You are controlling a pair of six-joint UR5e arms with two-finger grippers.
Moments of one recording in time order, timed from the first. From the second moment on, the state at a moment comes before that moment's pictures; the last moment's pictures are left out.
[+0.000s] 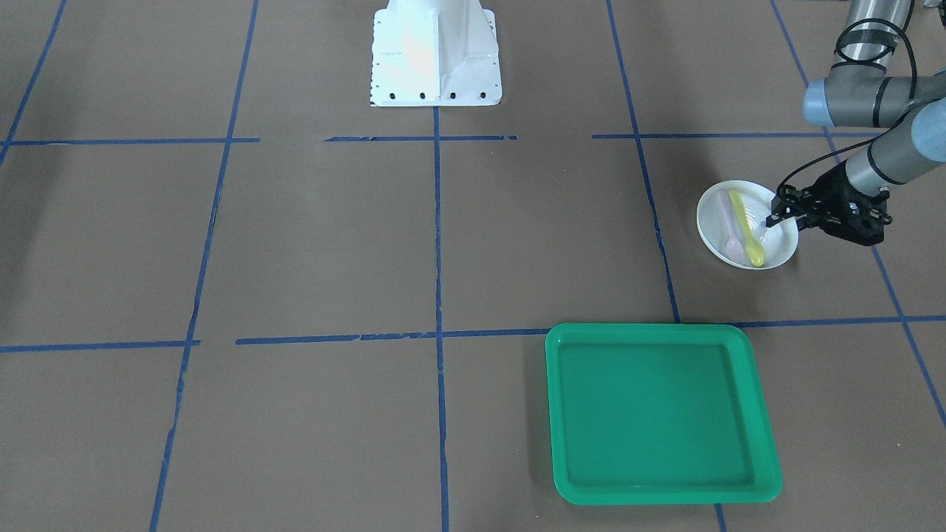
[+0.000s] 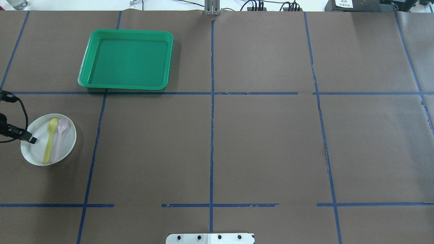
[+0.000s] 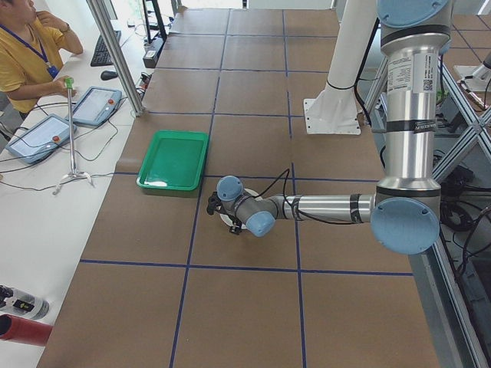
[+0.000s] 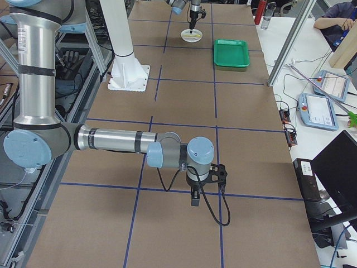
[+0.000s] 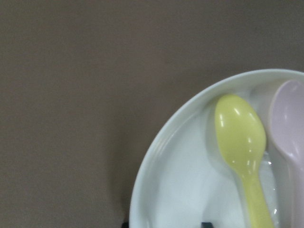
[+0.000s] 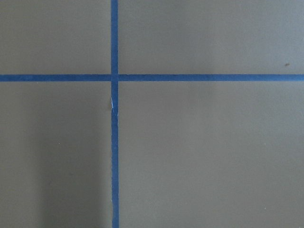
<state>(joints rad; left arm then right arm) -1.00 -1.51 -1.47 -2.30 -2.36 -0.52 1.58 -1.65 1.61 -1.53 2.28 0.02</state>
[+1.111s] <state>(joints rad) -1.16 -1.49 -1.48 -2.29 -2.46 -0.50 1.58 -1.65 1.61 -1.53 2.28 0.02</state>
